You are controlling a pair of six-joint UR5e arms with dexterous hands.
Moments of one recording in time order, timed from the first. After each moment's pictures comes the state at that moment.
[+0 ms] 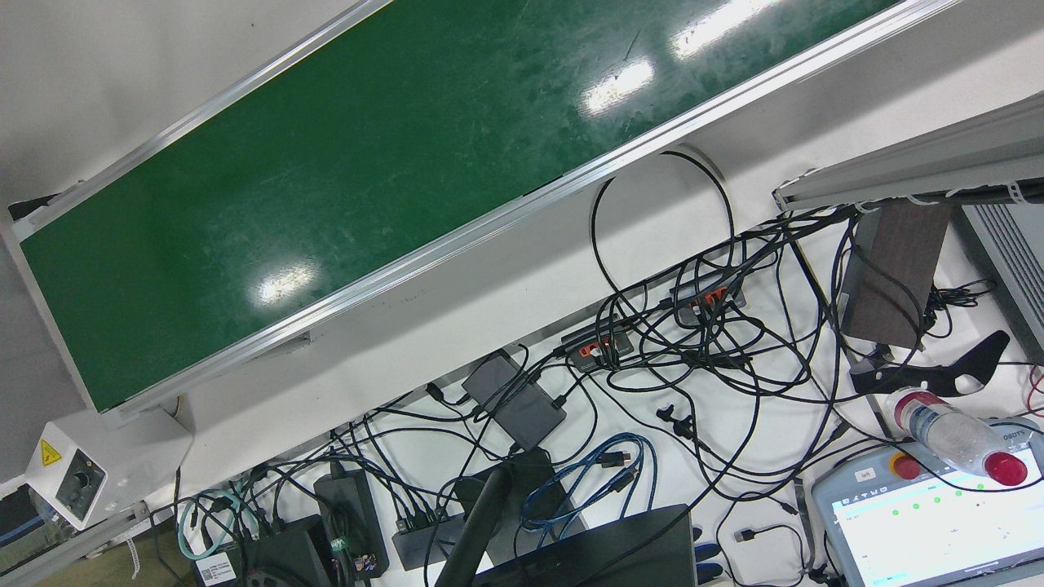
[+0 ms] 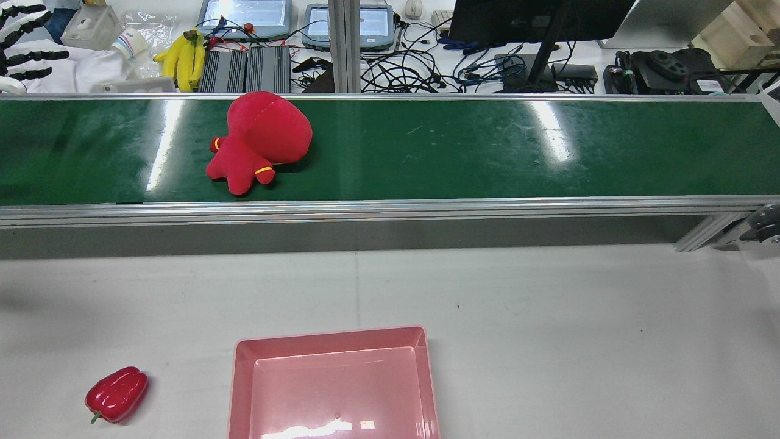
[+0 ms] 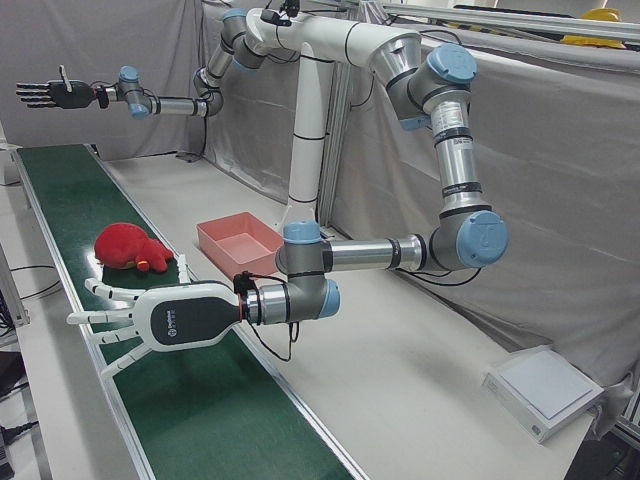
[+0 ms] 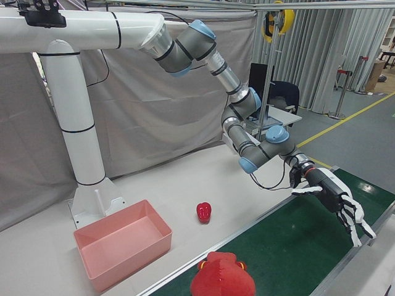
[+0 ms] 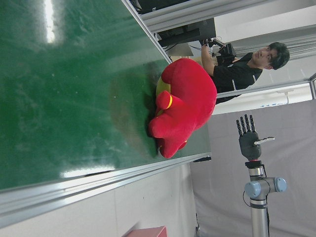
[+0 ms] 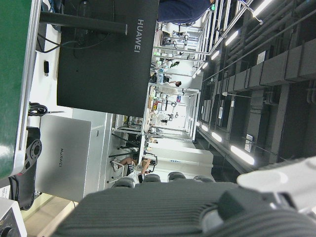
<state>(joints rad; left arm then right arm) -1.23 -1.86 -1.58 0.03 1.52 0.38 1.60 -1.54 1.65 -3.29 -1.58 -0.10</state>
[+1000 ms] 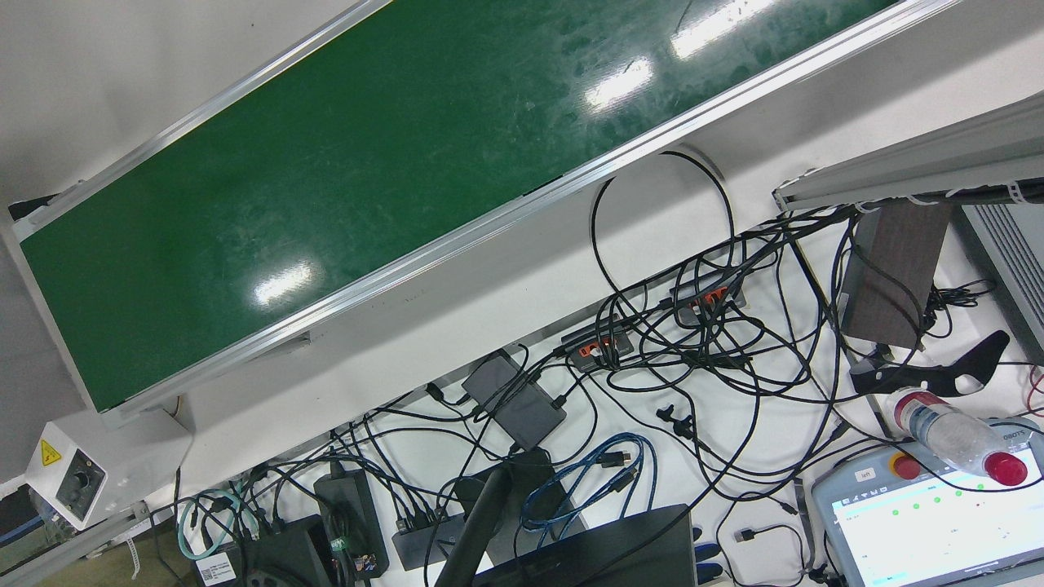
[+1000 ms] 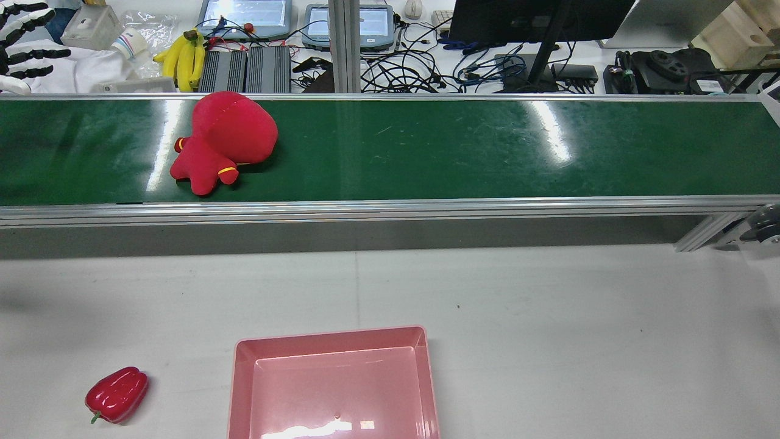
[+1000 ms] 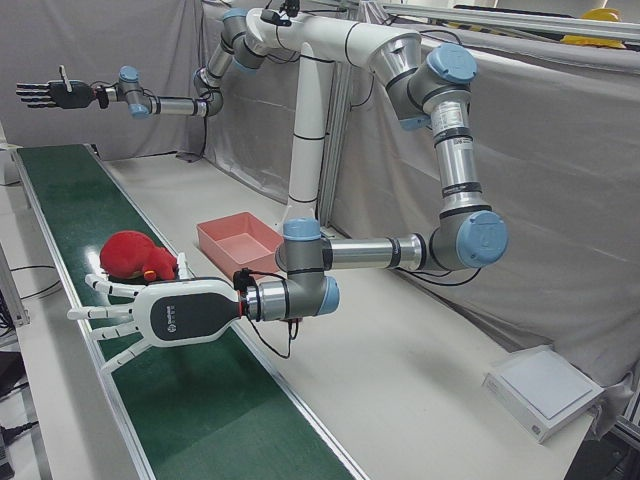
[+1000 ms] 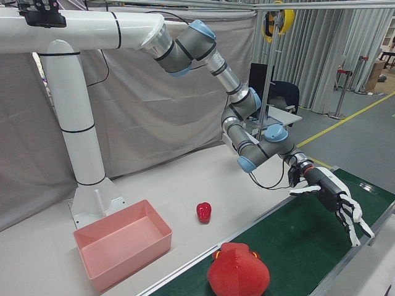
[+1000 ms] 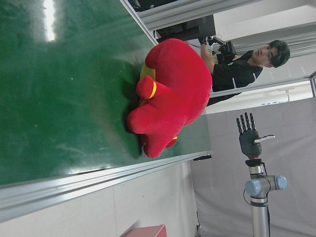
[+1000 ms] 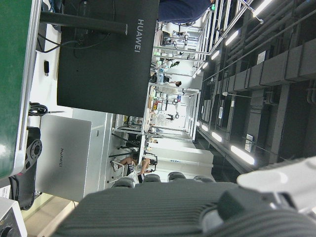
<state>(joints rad) -1.22 -1.86 -1.60 0.04 1.52 0.39 1.60 -1.54 1.65 -3.29 -1.58 -0.10</state>
